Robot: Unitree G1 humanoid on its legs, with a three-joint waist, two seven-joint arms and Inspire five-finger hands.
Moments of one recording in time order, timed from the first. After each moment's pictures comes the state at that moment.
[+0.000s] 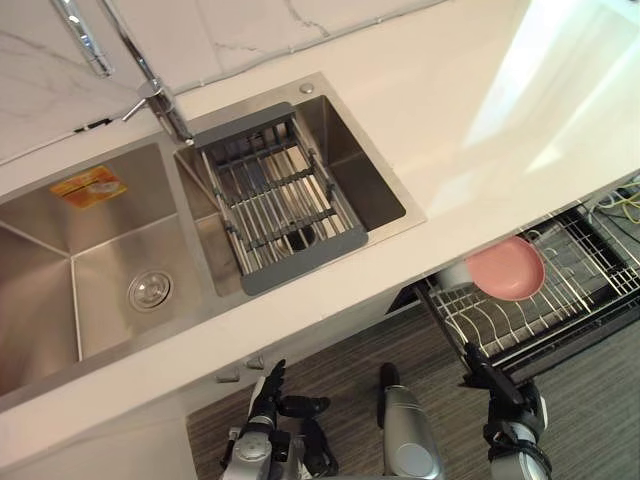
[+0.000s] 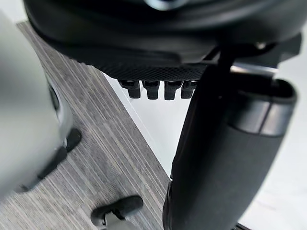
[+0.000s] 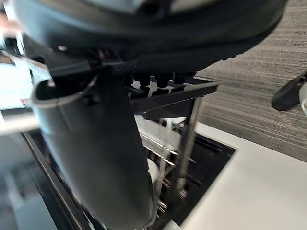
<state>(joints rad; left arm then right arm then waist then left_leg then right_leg) 0.01 0.02 -0.05 0.95 0.10 -0.21 0.10 0.23 -0.16 -0.20 0.47 0.70 -0.21 -0.02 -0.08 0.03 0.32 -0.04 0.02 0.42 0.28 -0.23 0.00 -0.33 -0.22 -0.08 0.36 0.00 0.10</state>
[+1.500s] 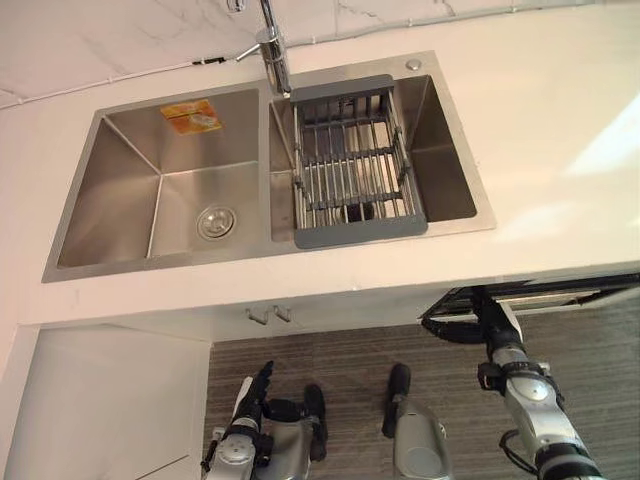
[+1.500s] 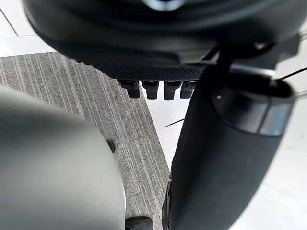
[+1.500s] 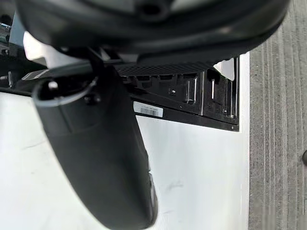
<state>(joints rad) 0.02 0.07 -0.07 0.96 0.12 -0.22 0.09 0.07 -0.44 -0.02 0.43 0.19 -0.12 -0.01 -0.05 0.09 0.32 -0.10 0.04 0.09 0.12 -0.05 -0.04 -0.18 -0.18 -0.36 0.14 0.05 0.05</state>
